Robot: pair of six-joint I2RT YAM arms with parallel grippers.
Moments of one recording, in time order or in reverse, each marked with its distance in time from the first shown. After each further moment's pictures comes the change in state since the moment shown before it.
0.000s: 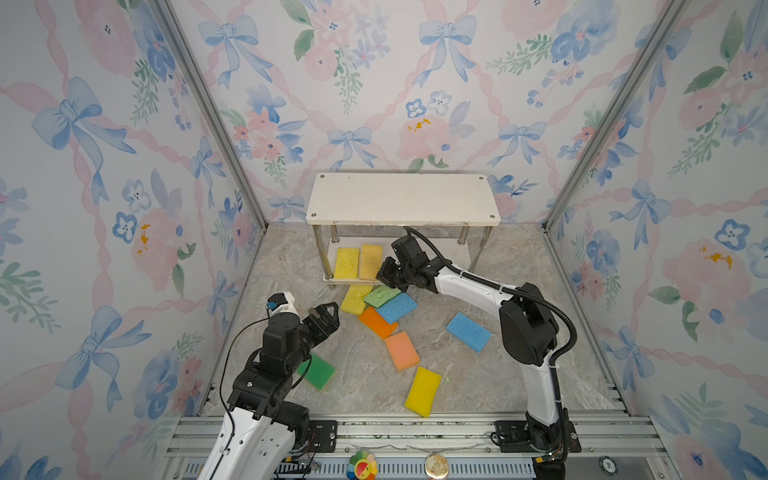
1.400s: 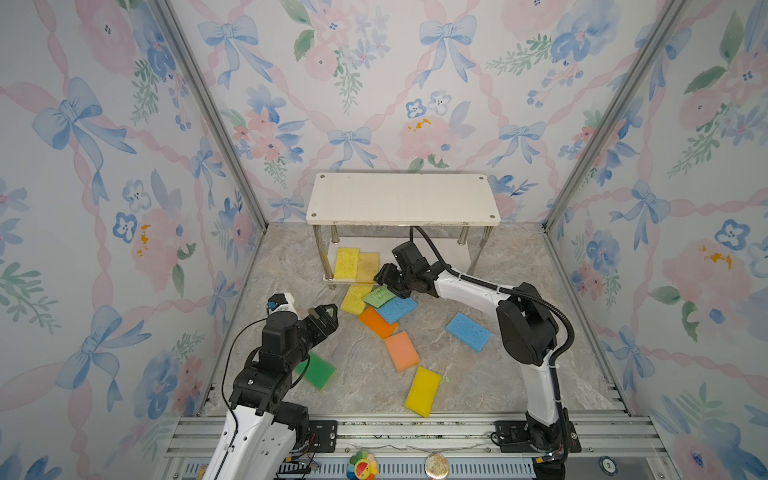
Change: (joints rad) left arm 0.061 0.021 -0.010 -0.008 0.068 0.026; right arm -0.001 -0.054 -0.117 0.013 0.038 -0.064
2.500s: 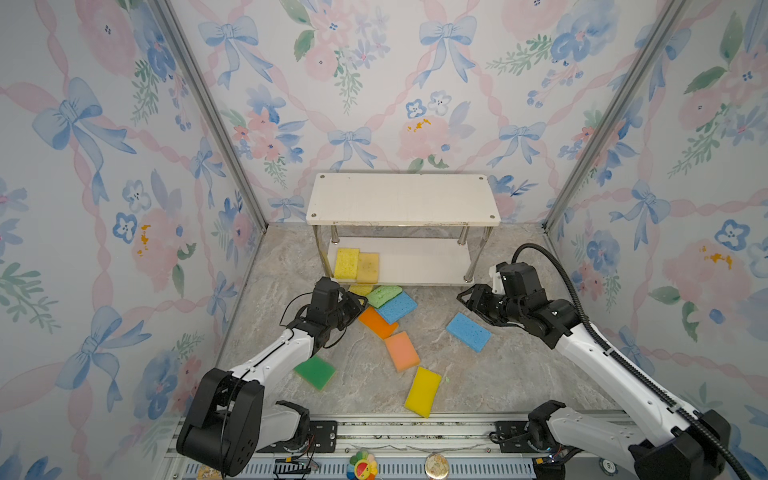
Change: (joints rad) left arm -0.113 0.771 0.031 0.647 0.191 -0.193; right arm -0.266 -0.986 -0.634 -0.317 -0.043 -0.145
